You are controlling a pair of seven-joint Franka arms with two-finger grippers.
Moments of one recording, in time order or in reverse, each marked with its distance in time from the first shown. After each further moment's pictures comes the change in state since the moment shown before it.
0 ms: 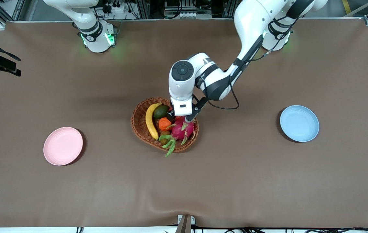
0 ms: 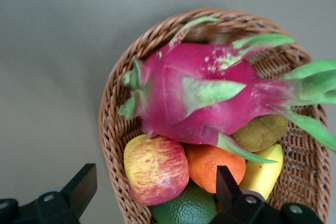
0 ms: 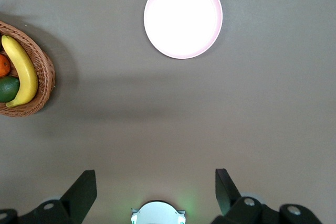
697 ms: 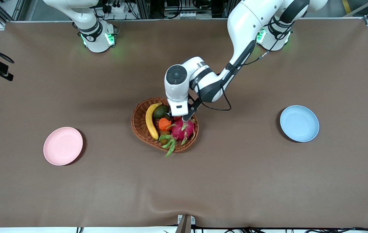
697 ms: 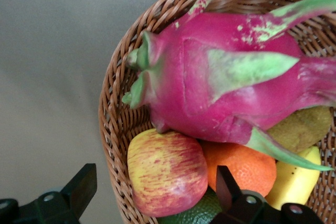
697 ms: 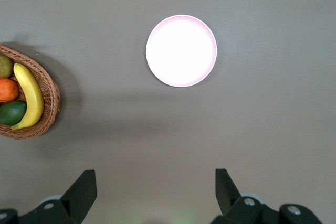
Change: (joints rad) left arm -0.031 0.052 0.009 0.013 0.000 0.001 -0.029; right arm 0.008 0.041 0.004 0.094 0.000 0.049 0.000
